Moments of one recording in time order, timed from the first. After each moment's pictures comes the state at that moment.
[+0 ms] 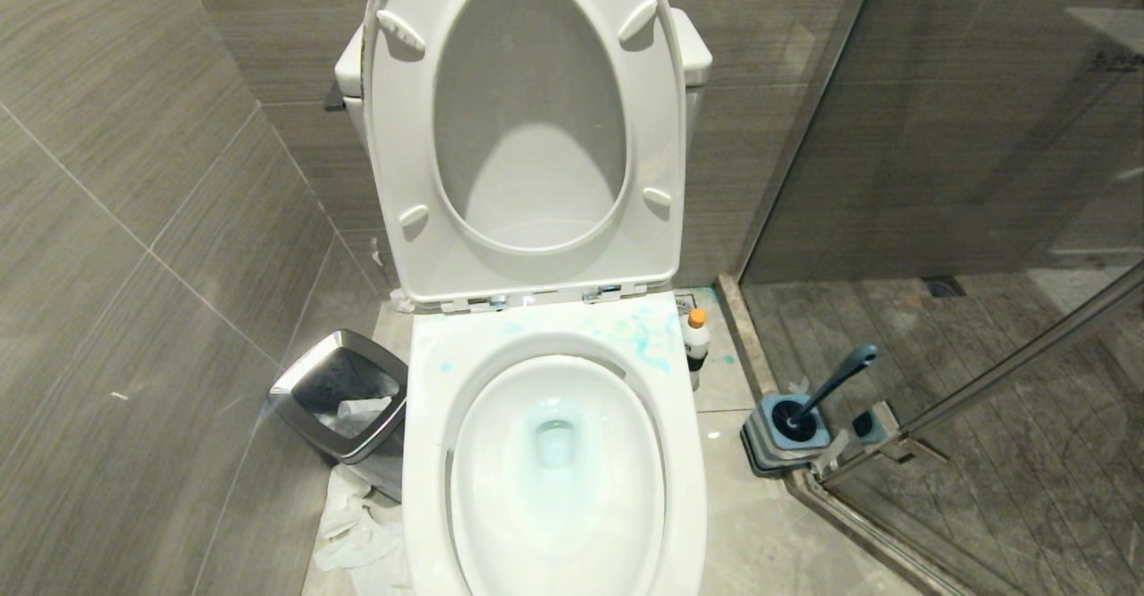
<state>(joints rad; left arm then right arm) 0.00 0.52 -0.81 0.04 -0.09 0.24 0.00 0.00 0.00 0.00 0.03 -0.07</state>
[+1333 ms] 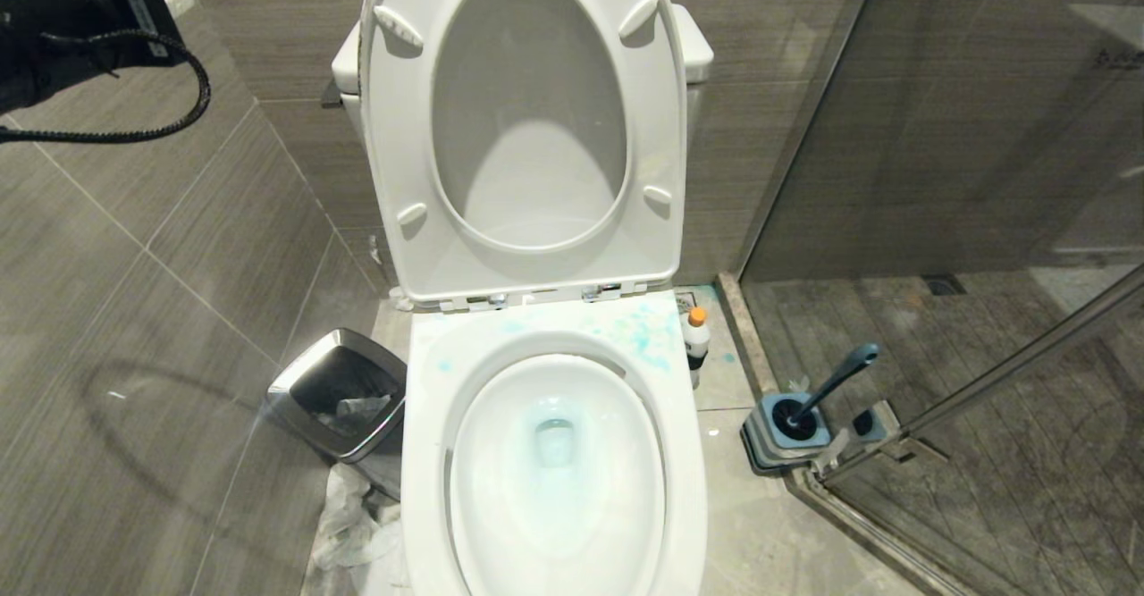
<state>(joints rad) -0.01 1.58 -1.50 -0.34 -0.09 0.05 0.00 0.00 0.00 0.00 0.03 -0.07</state>
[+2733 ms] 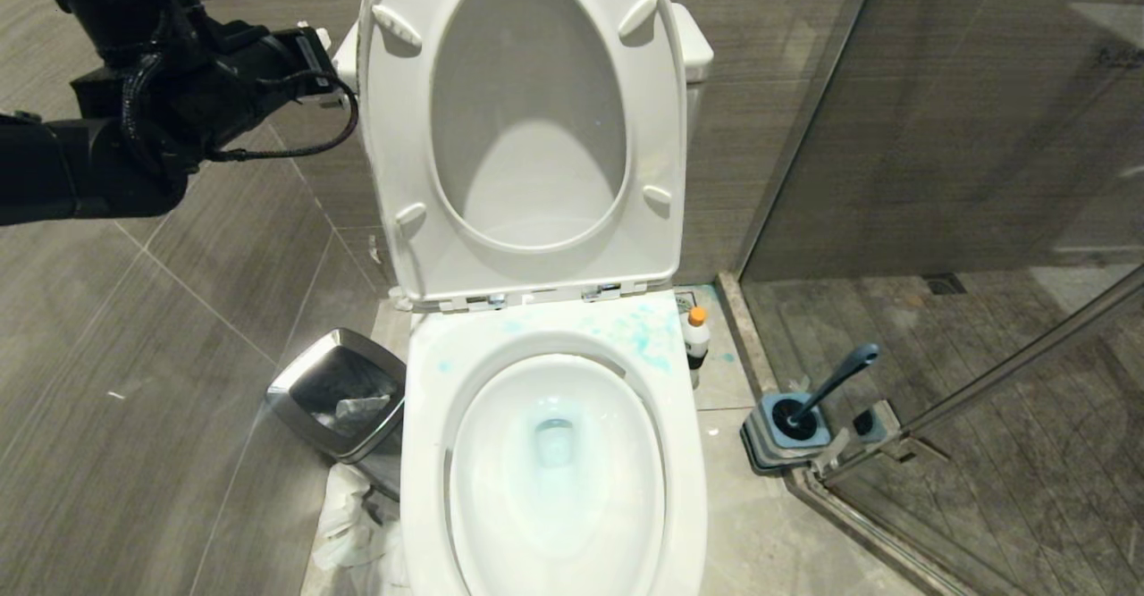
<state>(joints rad) -0.07 1.98 -1.79 -0.51 -0.09 -0.10 0.00 0.00 0.00 0.00 0.03 -0.07</state>
